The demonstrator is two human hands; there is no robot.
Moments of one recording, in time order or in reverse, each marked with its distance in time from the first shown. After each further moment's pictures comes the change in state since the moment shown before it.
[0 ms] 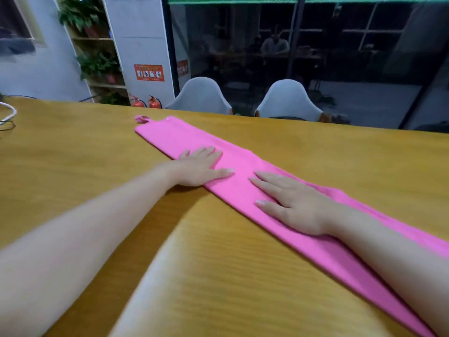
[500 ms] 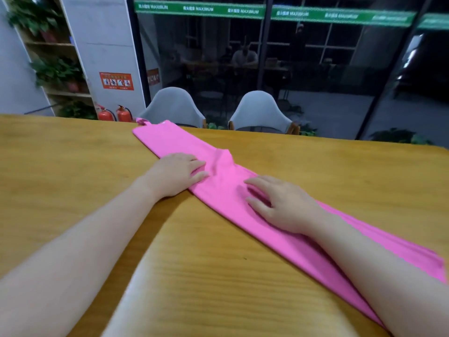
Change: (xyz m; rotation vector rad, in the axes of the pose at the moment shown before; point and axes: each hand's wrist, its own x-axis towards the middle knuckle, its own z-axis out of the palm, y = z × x) left_hand 0.066 -0.011 0.001 0.130 0.324 0.211; right_hand 0.009 0.025 -0.019 -0.038 0.243 0.165
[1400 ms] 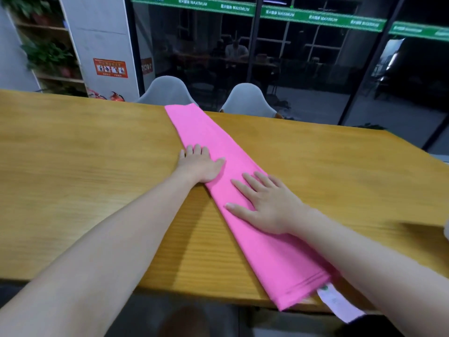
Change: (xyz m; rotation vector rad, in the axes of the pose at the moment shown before) left_hand -0.092 0.125 -0.014 -0.197 -0.151 -0.389; right_hand -0.145 -0.107 -0.016 -0.228 -0.246 0.109
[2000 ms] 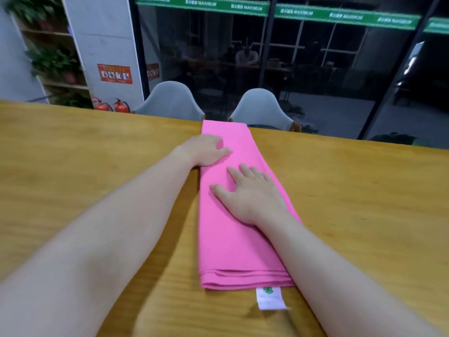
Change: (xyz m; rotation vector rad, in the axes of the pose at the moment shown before) left_hand 0.214 -0.016 -0.024 0.029 0.053 0.245; right_hand 0.210 0.034 0.012 0.260 0.152 0.206
